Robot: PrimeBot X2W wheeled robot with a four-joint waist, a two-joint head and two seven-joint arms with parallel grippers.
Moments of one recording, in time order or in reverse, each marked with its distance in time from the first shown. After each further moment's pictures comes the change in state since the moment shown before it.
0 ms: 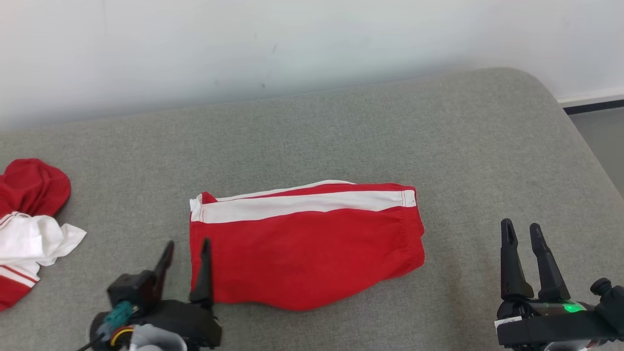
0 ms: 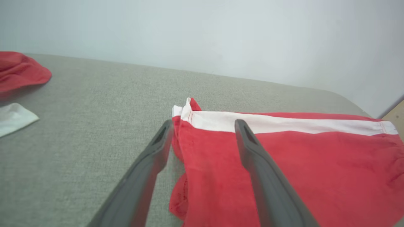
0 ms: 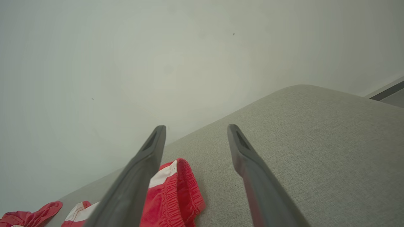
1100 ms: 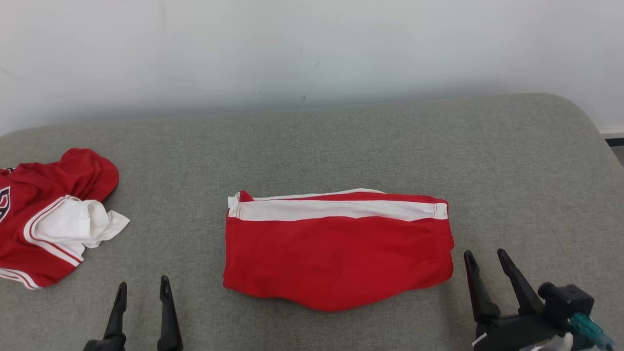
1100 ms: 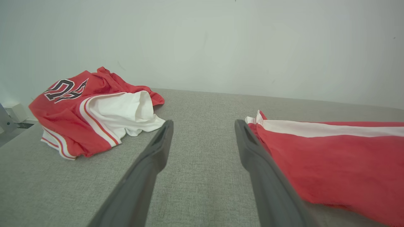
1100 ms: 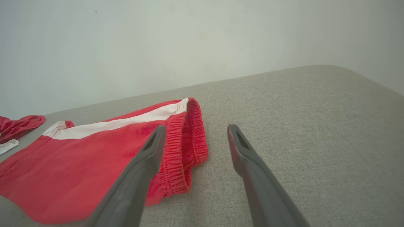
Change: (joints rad) left arm 0.325 -0.184 0.411 -0.284 0.467 -0.069 0.000; right arm -0.060 -0.049 0.093 0.270 -0.215 0.000 0.000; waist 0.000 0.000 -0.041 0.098
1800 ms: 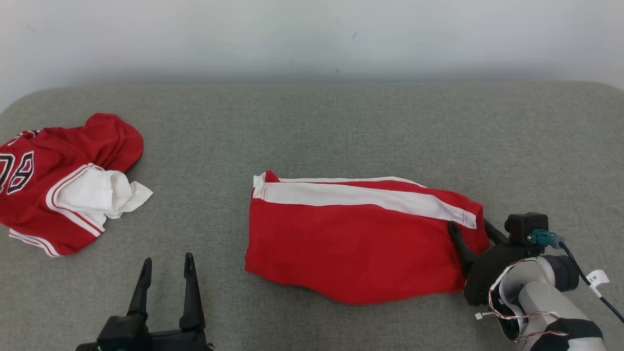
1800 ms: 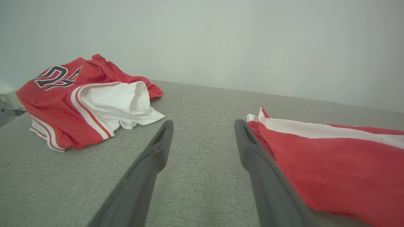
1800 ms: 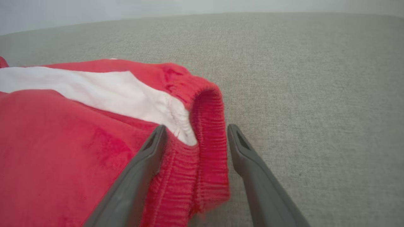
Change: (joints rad) left arm -0.081 -0.004 -0.090 0.023 -0.044 0.016 0.000; right arm -0.437 -0.066 0.218 0.525 0.059 0.000 0.128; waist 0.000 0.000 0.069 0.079
